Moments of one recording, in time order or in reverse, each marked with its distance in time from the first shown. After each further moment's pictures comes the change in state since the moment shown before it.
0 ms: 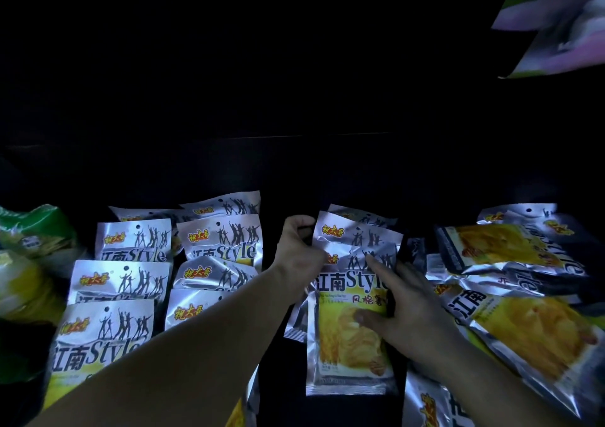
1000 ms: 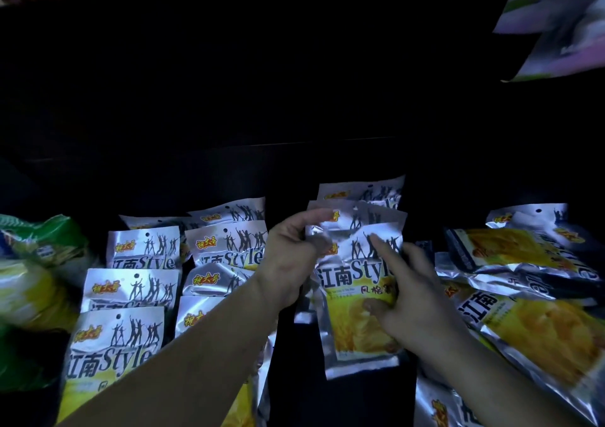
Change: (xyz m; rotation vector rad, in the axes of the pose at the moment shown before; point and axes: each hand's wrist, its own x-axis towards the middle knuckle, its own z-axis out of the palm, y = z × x) left_hand -0.026 0.030 -0.019 -0.055 -0.078 0.181; right_hand 0.006 -0.014 -0.006 0.018 0.149 -0.082
